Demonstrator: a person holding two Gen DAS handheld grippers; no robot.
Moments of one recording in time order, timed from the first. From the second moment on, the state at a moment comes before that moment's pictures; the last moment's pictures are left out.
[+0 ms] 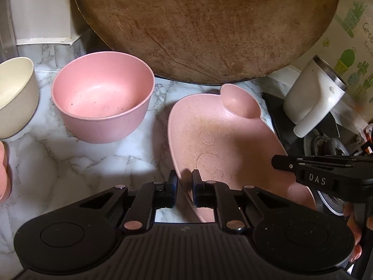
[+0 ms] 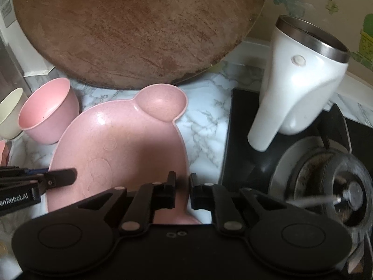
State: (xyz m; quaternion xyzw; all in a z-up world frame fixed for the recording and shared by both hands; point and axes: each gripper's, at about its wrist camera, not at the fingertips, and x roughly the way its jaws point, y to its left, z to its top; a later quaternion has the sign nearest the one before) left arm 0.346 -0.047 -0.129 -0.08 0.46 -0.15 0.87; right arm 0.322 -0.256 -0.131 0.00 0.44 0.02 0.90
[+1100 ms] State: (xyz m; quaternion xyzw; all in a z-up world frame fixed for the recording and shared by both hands) left arm 0.179 0.104 -0.052 -0.13 0.40 -0.07 0.91; right arm 0.188 -0.114 -0.048 -0.01 0.39 0.14 0.91
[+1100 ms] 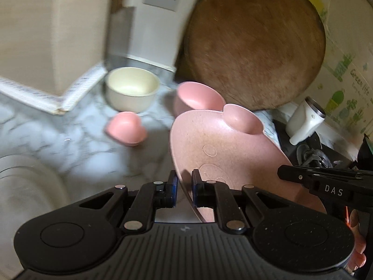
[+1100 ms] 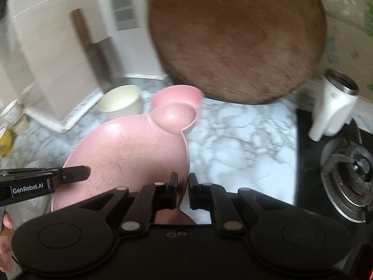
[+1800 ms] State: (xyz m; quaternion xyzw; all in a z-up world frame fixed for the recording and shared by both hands) left arm 0.085 0.236 -0.052 -0.17 0.37 0.06 0.91; right arm 0.164 0.041 -0.058 -0.06 0.39 0.26 0.88
